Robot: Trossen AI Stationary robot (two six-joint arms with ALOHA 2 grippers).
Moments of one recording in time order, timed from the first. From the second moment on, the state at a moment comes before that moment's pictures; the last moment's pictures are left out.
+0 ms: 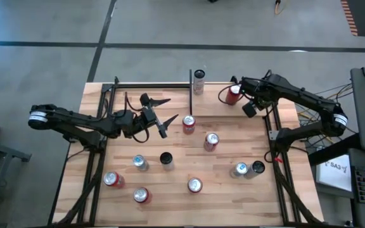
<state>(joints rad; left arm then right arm) -0.04 1.23 0.69 0.66 -0.51 0.33 -0.59 1.27 1.19 -1.51 0.36 0.45</state>
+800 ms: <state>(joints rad) -0.04 1.23 0.69 0.66 -0.51 0.33 -0.61 1.27 1.15 -1.37 0.46 0.39</state>
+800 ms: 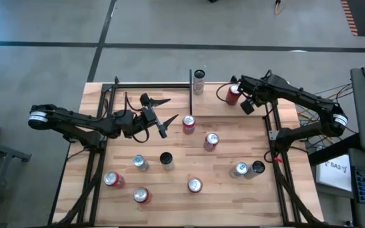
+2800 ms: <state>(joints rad) -0.04 1.23 0.69 0.67 -0.51 0.33 -0.61 1.27 1.20 -1.08 0.49 0.40</state>
